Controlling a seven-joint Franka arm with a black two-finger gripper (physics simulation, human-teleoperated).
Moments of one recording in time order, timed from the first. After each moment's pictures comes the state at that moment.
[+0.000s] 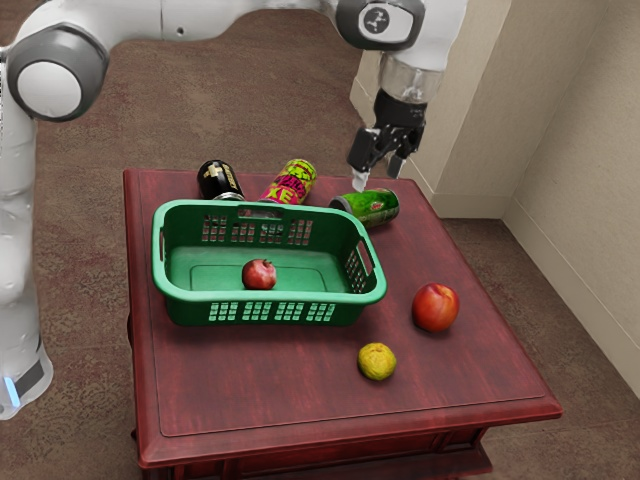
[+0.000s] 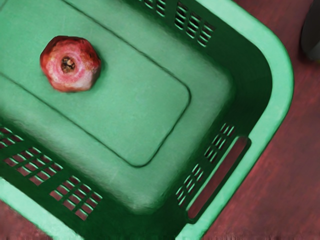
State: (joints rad) arm 0.02 0.10 -0.15 -1.38 -0.05 1.44 -2.23
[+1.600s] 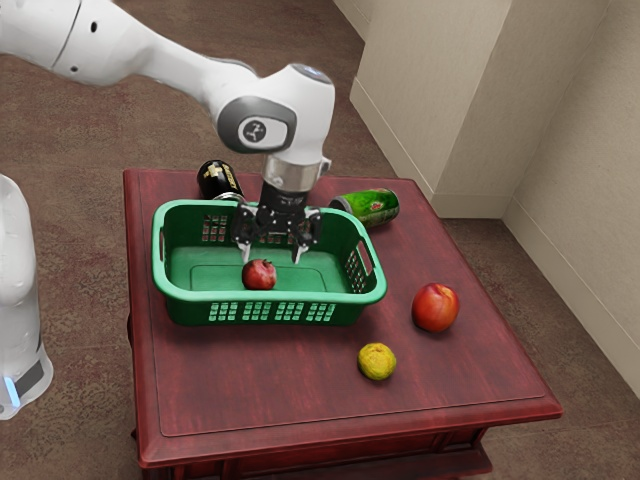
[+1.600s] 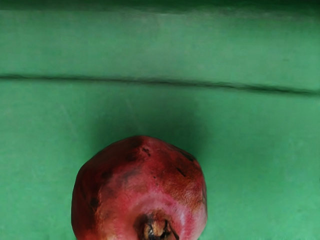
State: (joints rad) arm 0.16 -0.37 -0.18 -2.34 -0.20 1.94 -1.49
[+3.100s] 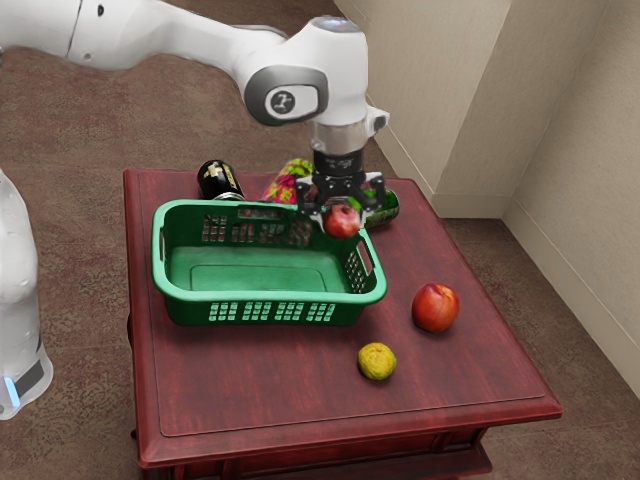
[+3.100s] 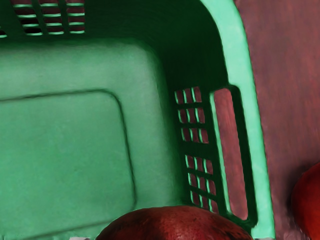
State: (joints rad) arm 0.20 -0.28 -0.32 -2.06 -0.13 2.07 -1.37
